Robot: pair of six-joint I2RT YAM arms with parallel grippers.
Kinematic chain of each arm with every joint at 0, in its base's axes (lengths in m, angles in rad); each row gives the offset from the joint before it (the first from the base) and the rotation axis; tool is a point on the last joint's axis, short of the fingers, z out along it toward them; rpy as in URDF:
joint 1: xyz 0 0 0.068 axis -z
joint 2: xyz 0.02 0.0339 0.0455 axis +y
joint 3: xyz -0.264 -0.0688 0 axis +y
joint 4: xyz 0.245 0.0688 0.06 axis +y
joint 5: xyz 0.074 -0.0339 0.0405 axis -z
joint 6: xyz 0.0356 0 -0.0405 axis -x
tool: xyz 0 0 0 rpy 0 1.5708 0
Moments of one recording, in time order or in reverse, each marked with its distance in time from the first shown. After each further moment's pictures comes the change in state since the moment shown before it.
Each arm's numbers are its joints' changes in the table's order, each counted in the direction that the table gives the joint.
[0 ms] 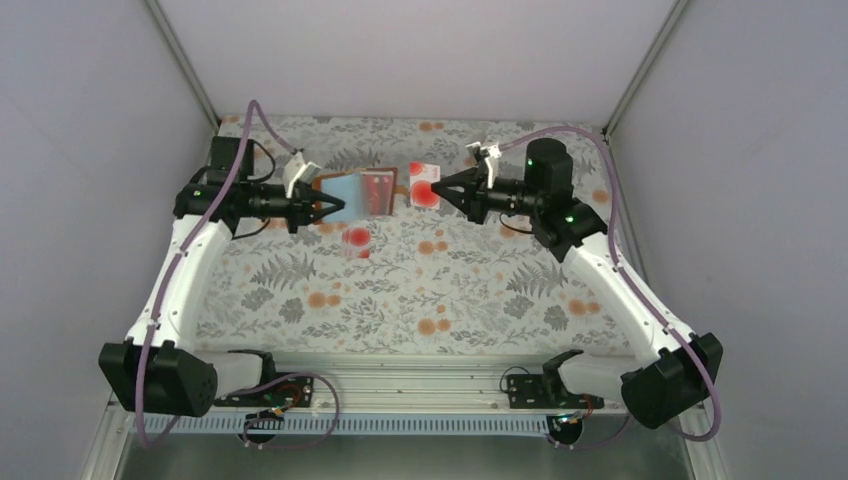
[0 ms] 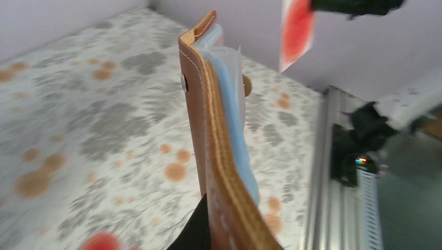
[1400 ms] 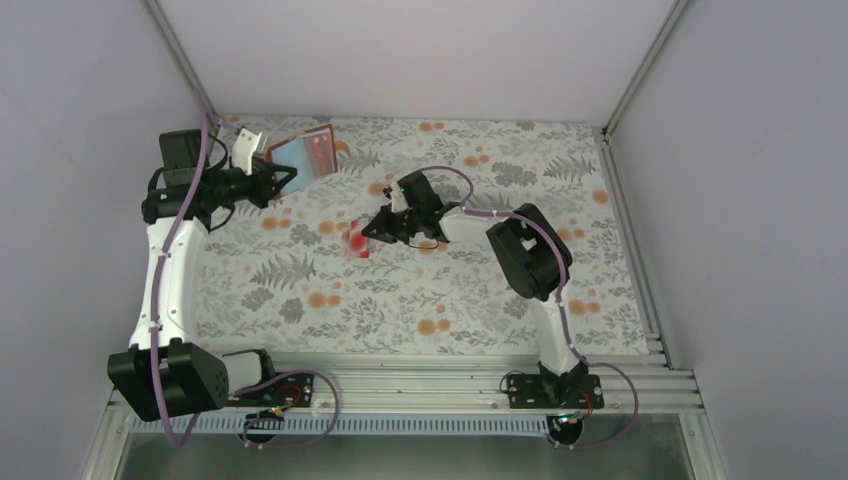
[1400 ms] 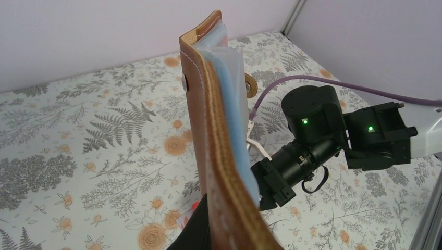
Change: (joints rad) left arm -0.285 -0.029 0.012 -0.178 -0.229 0.240; right arm -0.219 0.942 -0.222 -0.281 0.180 -0.752
